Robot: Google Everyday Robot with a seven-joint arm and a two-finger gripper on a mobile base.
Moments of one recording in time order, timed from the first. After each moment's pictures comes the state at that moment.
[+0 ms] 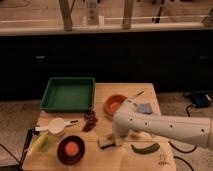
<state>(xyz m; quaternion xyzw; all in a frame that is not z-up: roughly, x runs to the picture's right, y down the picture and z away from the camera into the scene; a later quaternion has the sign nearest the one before) 0.066 0.262 0.767 -0.33 -0.08 -0.05 0.94</state>
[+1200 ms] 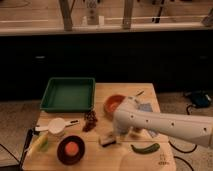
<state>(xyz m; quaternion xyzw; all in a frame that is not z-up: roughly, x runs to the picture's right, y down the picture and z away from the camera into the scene) 0.070 0.250 0.770 -0.33 -0.08 -0.05 0.94</state>
